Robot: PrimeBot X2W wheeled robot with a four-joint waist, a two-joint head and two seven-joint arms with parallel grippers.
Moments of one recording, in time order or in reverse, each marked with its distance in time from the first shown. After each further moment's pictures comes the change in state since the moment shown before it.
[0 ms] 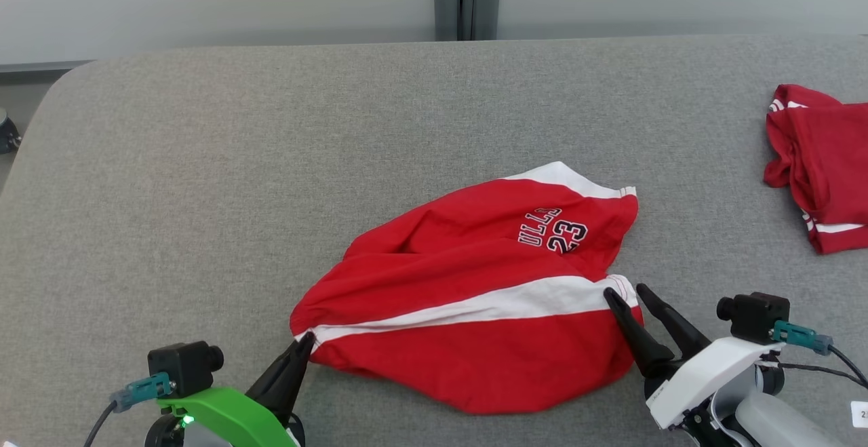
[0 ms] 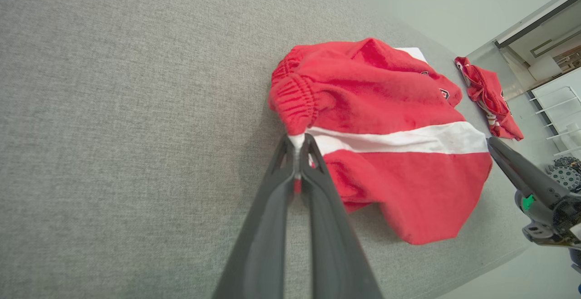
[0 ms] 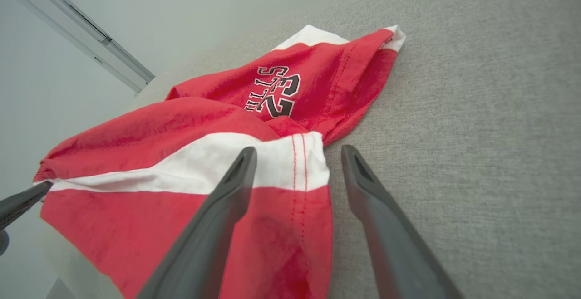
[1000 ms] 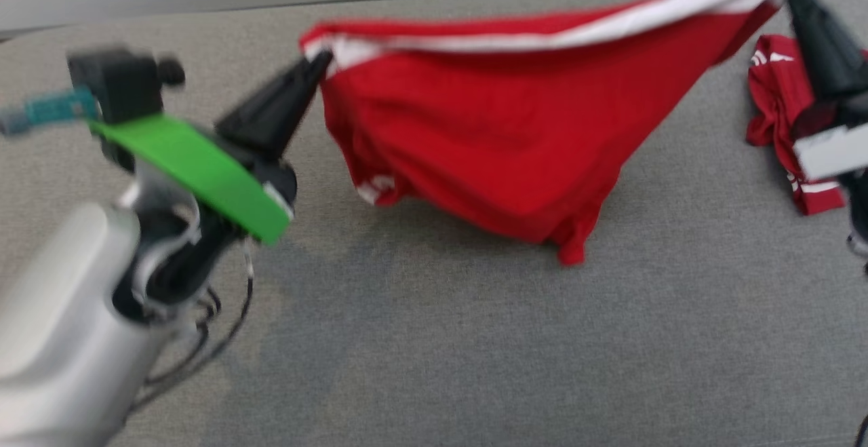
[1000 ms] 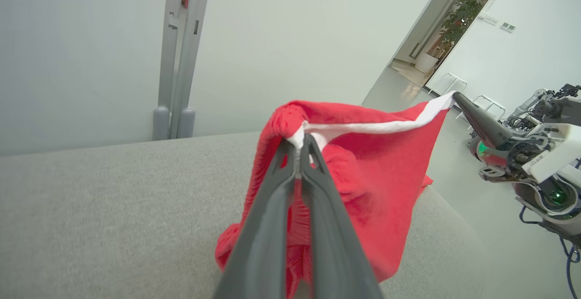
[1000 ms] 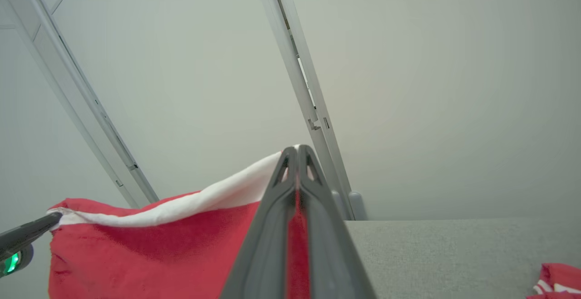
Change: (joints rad) left arm -0.551 -0.002 0.060 -0.121 -0.018 -0.106 0.196; right arm -0.380 -0.247 -0.192 -0.258 0.123 0.000 0.000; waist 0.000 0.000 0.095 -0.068
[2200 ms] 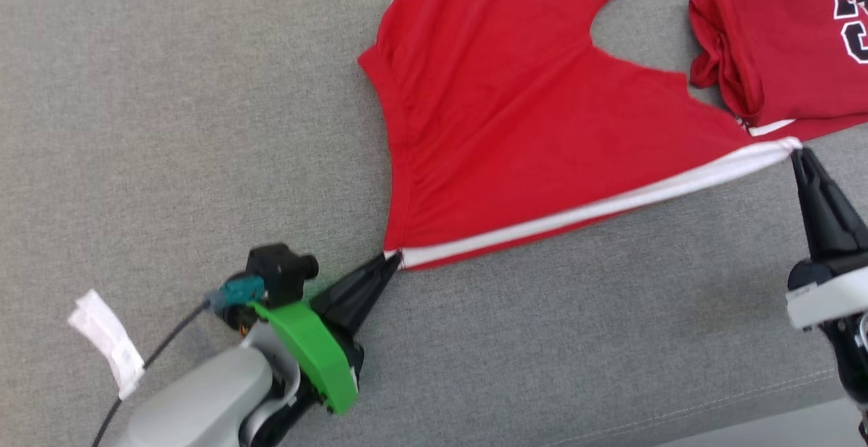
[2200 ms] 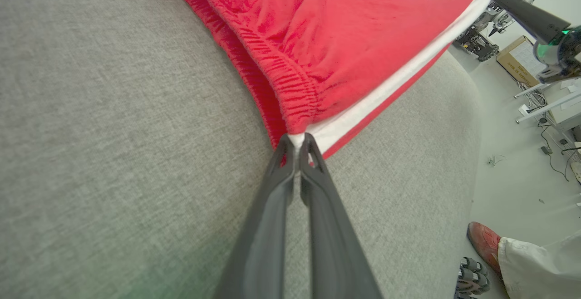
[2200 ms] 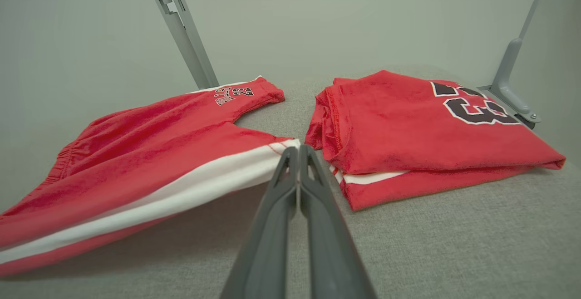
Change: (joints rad) left arm -0.034 0.011 -0.618 0.409 0.021 -0.076 -0.443; right arm 0.382 0.148 -0.274 0.069 -0.370 0.000 0.000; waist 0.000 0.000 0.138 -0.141
